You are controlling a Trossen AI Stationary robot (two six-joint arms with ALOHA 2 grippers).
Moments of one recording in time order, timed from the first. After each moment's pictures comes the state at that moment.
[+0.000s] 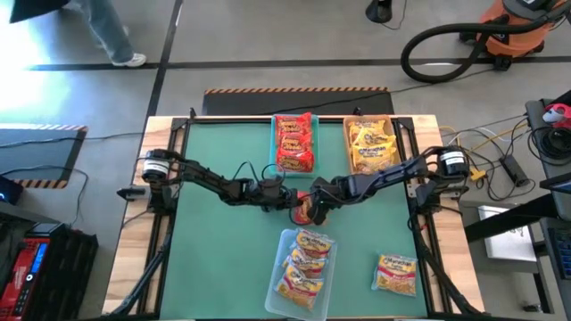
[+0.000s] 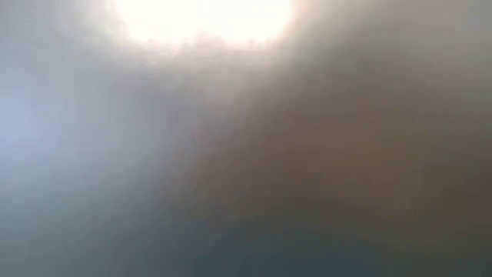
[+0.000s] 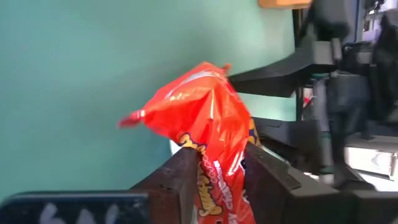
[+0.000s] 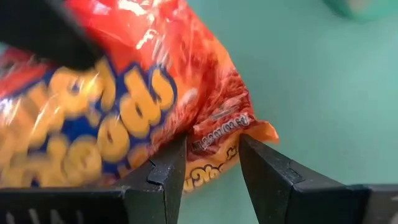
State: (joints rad) left arm -0.01 1.91 0.82 0.57 -0.06 -1.44; right arm 0.04 1.74 0.91 -0.28 0.14 0.70
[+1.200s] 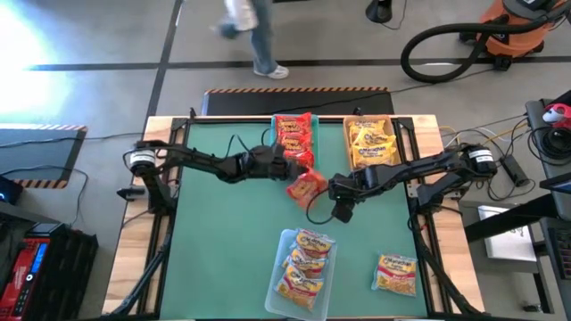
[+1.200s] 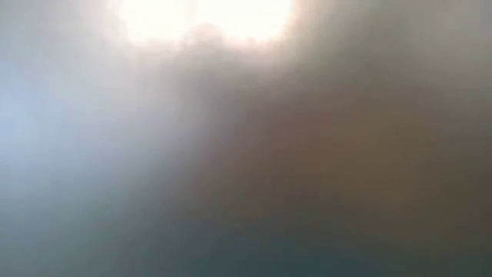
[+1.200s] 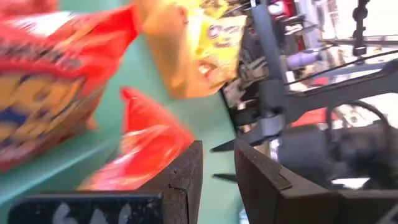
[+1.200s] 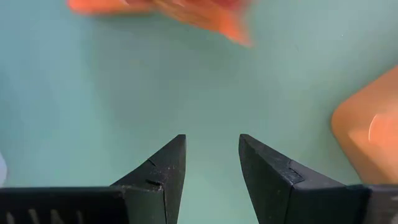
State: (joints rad) left arm 0.19 1.79 0.89 0.61 0.03 -1.16; right arm 0.04 1.49 0.94 -0.81 0.12 0.56
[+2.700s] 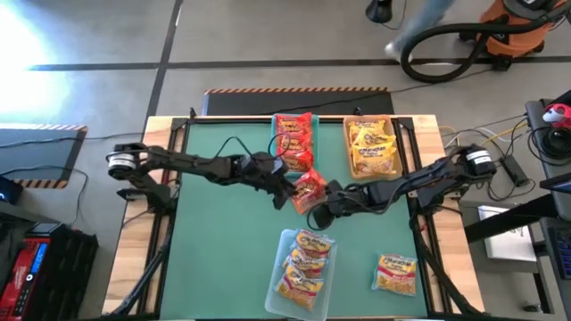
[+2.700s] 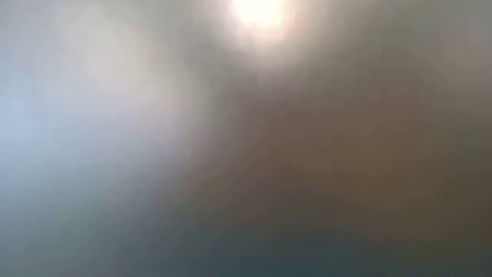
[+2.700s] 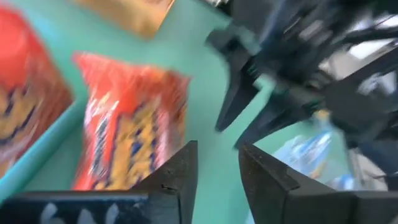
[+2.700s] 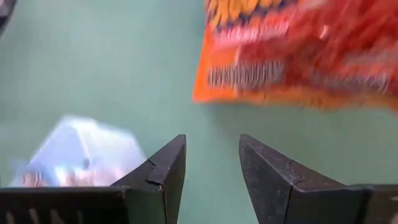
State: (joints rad) left arm 0.10 1.61 0.97 0.11 0.15 -0.49; right arm 0.16 1.50 0.76 -0.11 0.14 1.08
